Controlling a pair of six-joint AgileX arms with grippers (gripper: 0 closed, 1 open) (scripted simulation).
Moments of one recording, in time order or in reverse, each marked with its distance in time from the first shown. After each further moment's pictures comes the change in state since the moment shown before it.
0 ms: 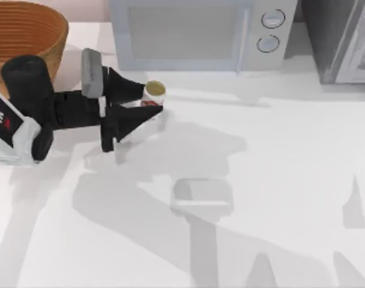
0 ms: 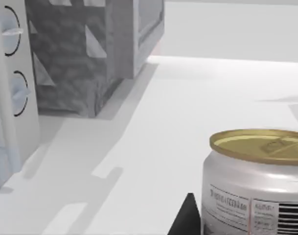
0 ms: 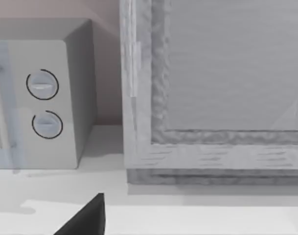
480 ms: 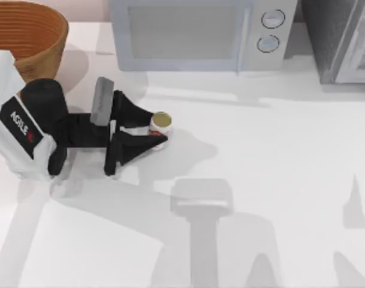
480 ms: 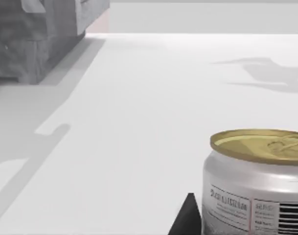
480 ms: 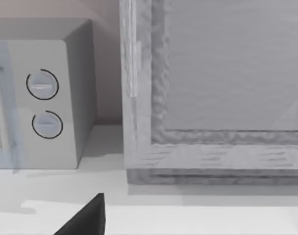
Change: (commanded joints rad) left arm -0.012 0.227 0.110 0.119 0.136 0.006; right arm 0.000 0.000 0.000 0.000 0.000 0.000
